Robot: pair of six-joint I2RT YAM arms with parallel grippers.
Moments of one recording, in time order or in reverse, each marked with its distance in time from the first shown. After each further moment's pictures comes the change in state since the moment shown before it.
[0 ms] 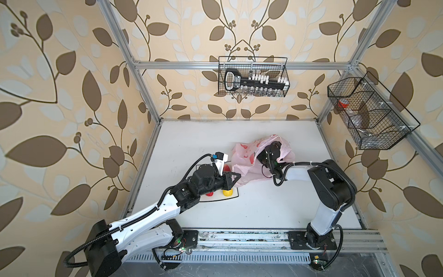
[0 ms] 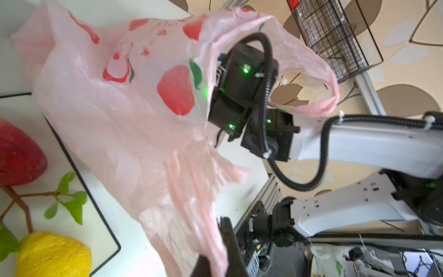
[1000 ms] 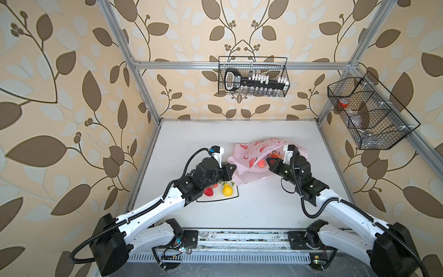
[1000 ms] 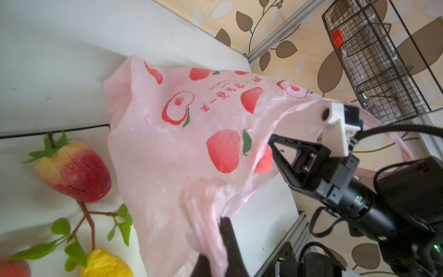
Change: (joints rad) left arm 0.061 0.102 0.090 -0.056 -0.141 0.016; right arm 0.025 -0.769 -0.246 -0.370 -0.204 -0.254
